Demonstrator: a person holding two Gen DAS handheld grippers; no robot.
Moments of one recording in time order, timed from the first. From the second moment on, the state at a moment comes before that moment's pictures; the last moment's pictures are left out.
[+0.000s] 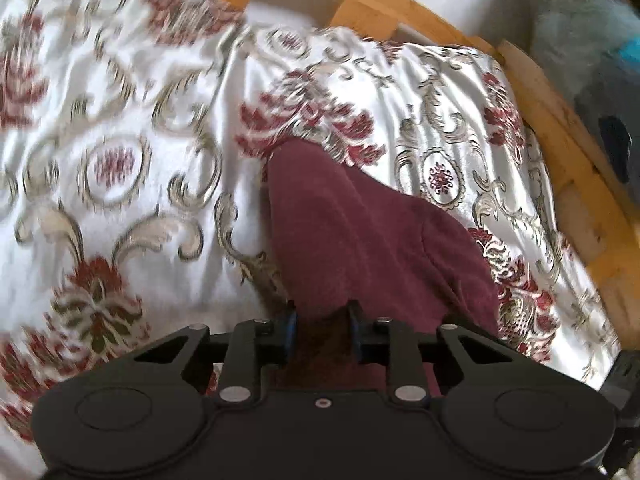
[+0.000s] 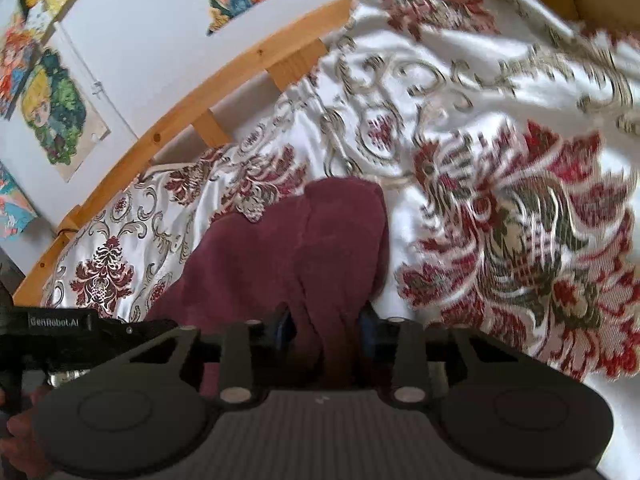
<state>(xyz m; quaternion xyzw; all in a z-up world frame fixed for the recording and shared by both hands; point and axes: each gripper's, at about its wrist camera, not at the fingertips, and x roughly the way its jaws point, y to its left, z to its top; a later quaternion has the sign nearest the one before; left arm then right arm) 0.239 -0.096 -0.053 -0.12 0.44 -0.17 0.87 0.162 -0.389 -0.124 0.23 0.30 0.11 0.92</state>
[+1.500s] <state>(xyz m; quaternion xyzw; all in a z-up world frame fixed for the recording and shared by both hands) 0.253 0.001 -0.049 0.01 0.34 -0.01 0.94 0.253 -0.222 -0.114 0.03 0.25 0.17 0.95</state>
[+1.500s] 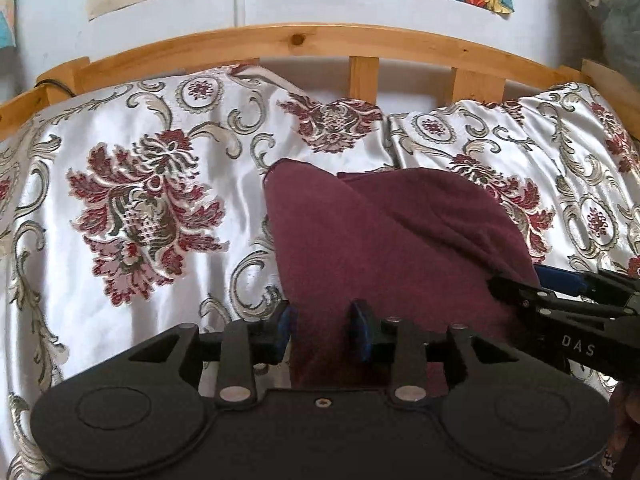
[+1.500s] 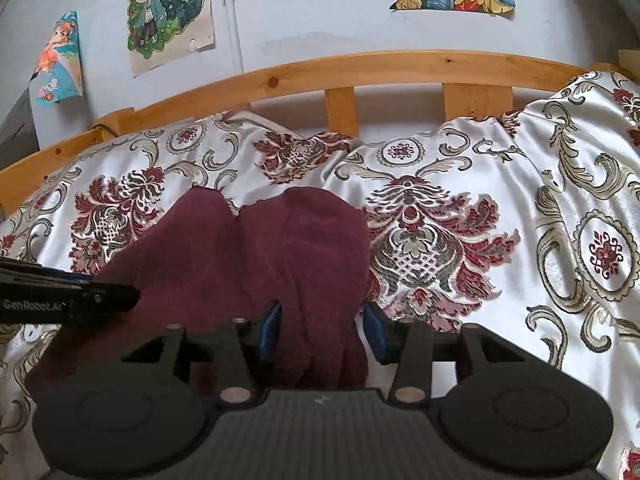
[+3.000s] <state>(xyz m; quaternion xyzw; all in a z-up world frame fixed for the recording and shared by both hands) 0.085 -0.021 0.042 0.02 0.24 0.04 0.97 0.086 -0.277 -0.014 0.08 0.11 0.16 0.98</state>
